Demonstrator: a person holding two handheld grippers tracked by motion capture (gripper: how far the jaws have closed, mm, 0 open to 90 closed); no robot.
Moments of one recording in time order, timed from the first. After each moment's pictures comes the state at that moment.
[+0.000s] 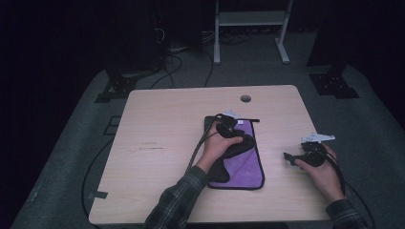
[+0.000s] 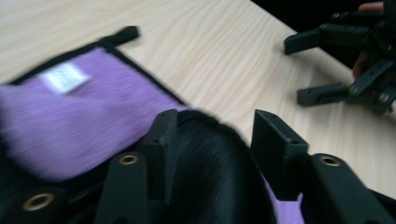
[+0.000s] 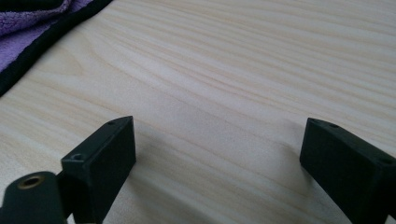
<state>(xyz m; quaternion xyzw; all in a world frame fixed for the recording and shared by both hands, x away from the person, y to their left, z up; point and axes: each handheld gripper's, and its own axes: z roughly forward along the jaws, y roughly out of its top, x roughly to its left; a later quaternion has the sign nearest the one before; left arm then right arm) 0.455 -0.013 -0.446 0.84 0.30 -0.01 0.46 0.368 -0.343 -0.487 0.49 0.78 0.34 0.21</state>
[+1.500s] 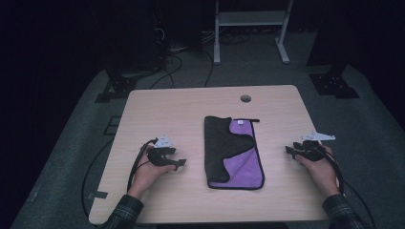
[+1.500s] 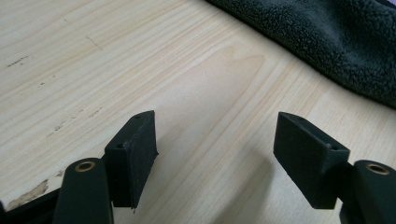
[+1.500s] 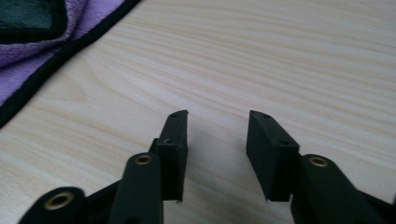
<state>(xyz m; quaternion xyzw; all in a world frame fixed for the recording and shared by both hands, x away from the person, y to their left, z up) 0.376 0.192 -0.477 0.85 0.33 0.12 0.39 0.370 -0.339 -0.484 0.50 0.76 0.36 0.22</state>
